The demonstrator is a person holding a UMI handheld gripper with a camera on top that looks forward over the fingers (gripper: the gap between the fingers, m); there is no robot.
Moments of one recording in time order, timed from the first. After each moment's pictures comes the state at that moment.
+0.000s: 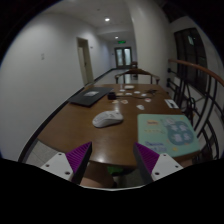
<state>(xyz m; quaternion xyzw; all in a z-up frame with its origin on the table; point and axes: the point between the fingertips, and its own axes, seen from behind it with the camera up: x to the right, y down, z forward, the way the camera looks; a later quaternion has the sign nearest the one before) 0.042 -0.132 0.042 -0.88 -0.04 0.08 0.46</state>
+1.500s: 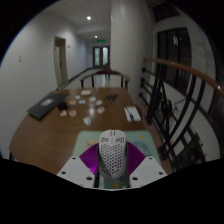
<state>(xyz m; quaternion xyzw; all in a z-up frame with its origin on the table) 0.541 -0.323 0.073 -0.89 0.01 -0.02 0.46</state>
